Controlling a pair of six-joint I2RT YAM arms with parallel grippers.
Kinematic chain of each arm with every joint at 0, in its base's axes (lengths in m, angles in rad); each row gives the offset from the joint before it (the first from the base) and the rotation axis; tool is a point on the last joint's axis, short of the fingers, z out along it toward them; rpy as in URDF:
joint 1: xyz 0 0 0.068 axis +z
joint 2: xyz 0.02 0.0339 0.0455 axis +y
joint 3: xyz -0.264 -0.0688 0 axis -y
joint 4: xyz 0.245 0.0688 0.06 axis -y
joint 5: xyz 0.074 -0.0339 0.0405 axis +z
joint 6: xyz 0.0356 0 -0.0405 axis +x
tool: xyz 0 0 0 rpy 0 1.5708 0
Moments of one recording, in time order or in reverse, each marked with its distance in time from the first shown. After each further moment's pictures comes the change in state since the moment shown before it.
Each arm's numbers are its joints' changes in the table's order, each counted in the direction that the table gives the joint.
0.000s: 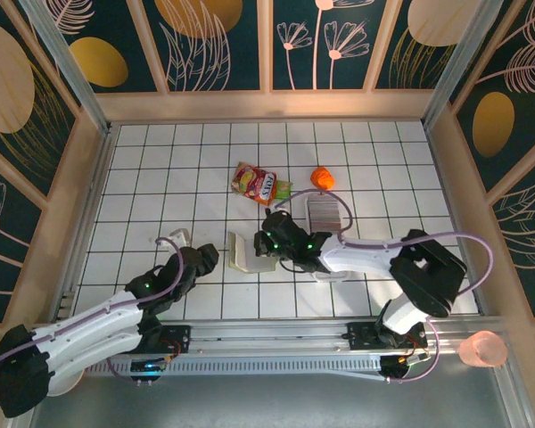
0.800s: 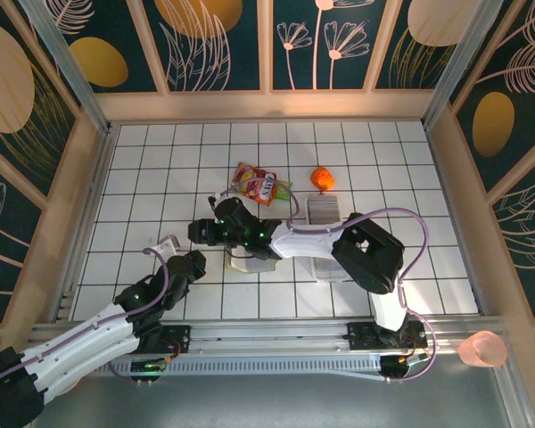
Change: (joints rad) left arm -0.006 -0.222 -0.094 -0.072 0.043 -0.103; right arm 0.077 0.360 0.451 0.174 0.199 0.039
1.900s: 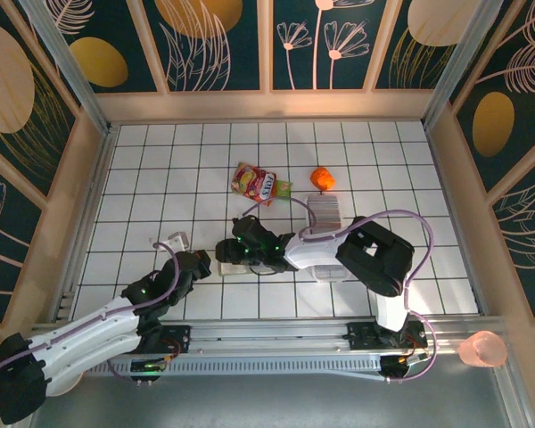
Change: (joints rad) left arm 0.000 0.121 0.024 0.080 -0.047 0.096; right arm -0.004 -0.060 -0.255 -0.034 -0.007 0.081
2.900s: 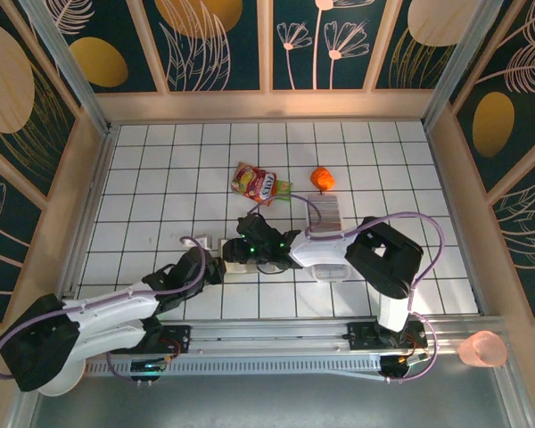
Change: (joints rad) left arm 0.000 0.322 0.016 0.203 -0.232 0.175; right arm -0.023 -0.052 -0.017 -0.105 -0.006 -0.050
